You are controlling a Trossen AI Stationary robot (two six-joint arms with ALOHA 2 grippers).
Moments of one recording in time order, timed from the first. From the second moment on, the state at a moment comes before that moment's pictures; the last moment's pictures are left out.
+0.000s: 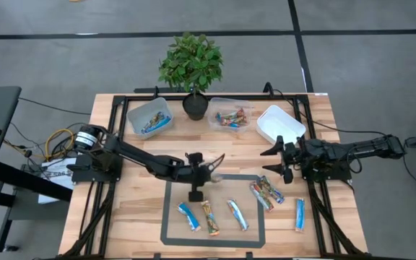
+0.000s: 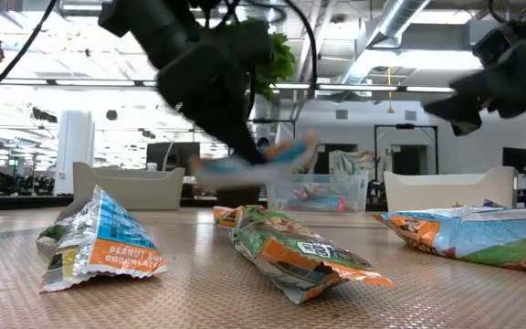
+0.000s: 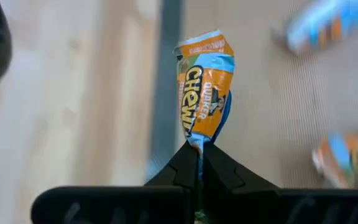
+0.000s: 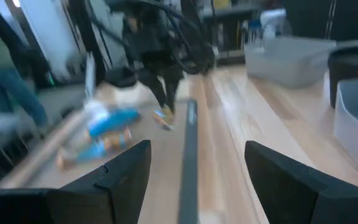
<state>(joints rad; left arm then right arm) -0.23 1.78 1.07 -0.15 -0.24 -0.13 0.10 0.25 0.01 0.11 0.00 0.13</state>
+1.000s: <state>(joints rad) 0.01 1.75 1.14 0.54 -0.04 -0.24 0.09 0.62 0.17 0.56 0.26 0.32</state>
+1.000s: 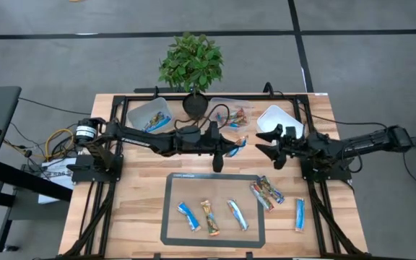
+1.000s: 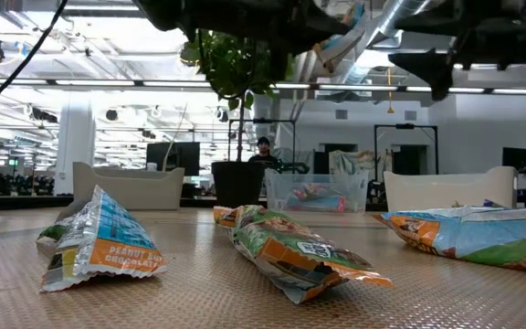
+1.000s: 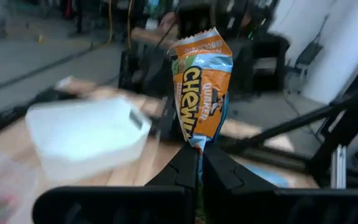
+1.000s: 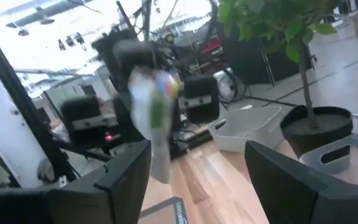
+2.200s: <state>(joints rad) 0.00 1.76 1.15 0.52 -0.03 -0.10 0.10 1.01 0.47 0.57 0.23 0.20</state>
